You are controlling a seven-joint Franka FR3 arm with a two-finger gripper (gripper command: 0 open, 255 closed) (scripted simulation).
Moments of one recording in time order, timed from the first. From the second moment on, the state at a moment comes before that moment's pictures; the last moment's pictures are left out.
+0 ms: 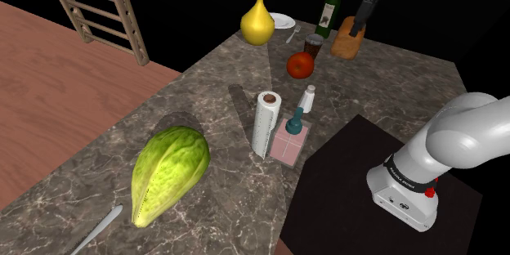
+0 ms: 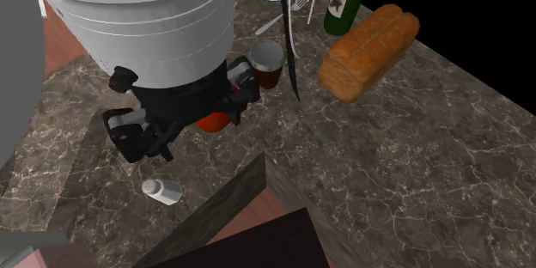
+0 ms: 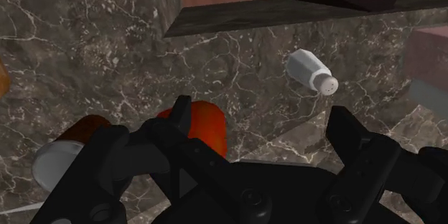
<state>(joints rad) -0.02 -0.53 -0.23 -2.27 0.00 1.71 -0.47</state>
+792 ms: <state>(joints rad) -0.01 -0.11 -0.41 -2.05 0.06 1.88 -0.84</state>
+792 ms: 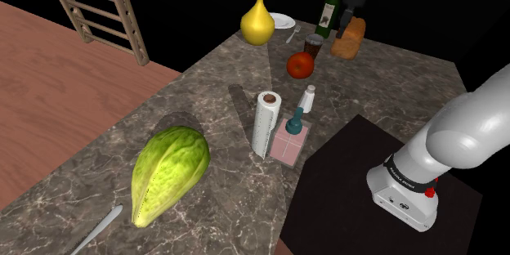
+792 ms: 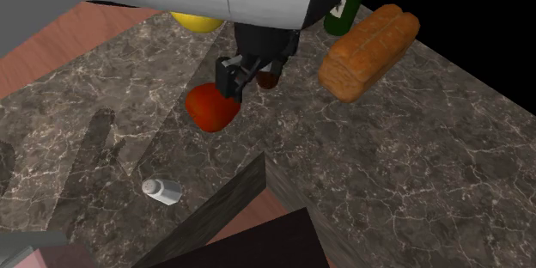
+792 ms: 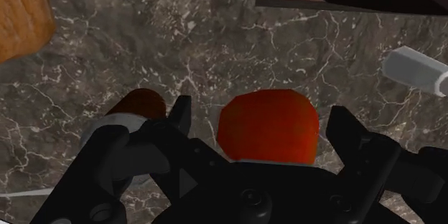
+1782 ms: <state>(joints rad) -0.12 0.41 -0.43 -1.64 0.25 1.90 -1.17</state>
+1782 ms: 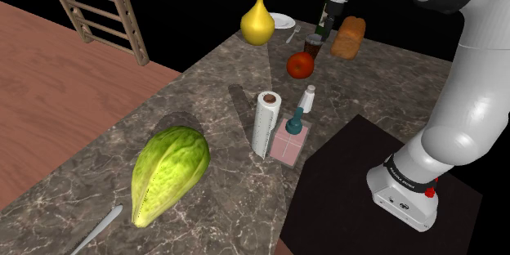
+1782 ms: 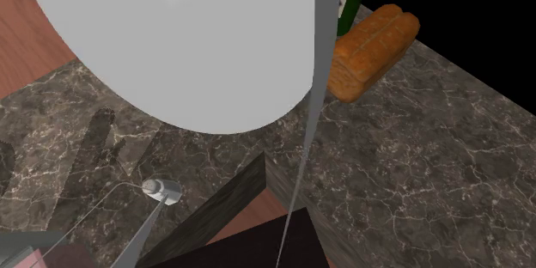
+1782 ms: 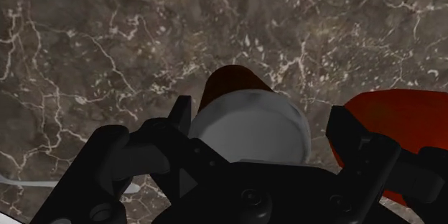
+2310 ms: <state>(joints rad) -0.12 0.42 -0.42 -1.67 0.26 1.95 -1.18</state>
